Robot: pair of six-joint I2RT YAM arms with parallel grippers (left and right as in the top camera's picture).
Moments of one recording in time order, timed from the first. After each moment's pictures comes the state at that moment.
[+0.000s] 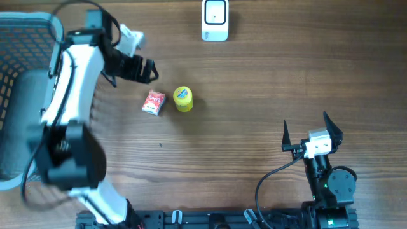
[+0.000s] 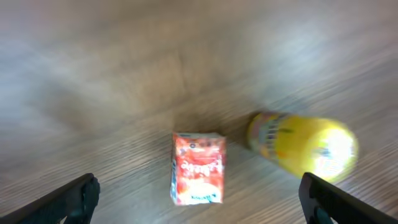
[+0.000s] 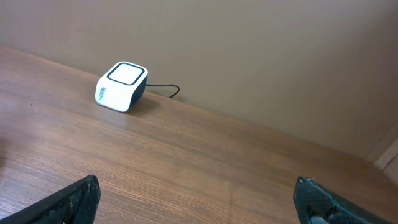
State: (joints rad) left arm 0.03 1.88 1.63 -1.06 0.34 0.30; right arm 0.06 0.02 0.01 0.00 -0.07 -0.28
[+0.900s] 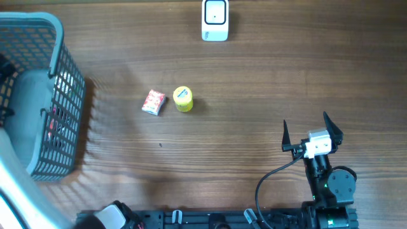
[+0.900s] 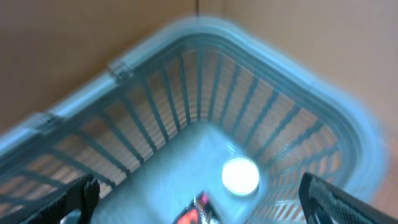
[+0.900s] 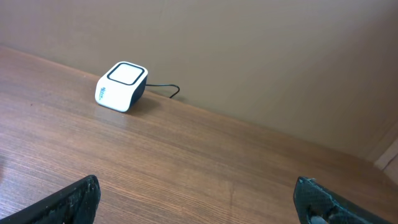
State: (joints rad) left arm 0.61 1.41 1.71 -0.95 -0.09 -0.06; right arm 0.06 0.02 0.01 0.00 -0.07 -0.28
